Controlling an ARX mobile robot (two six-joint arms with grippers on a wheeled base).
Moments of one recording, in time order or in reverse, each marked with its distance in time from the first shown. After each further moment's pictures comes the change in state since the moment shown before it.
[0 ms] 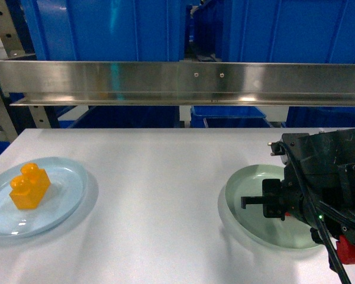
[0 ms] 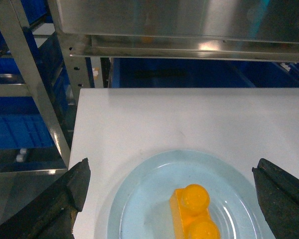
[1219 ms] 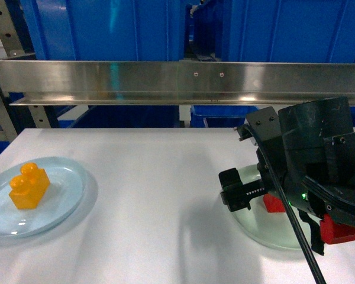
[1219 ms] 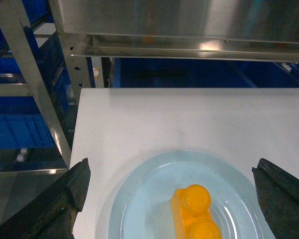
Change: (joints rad) left arm -0.001 0.000 0.000 0.000 0.000 0.000; right arm 0.082 -0.087 0.030 -0.018 -0.017 -0.250
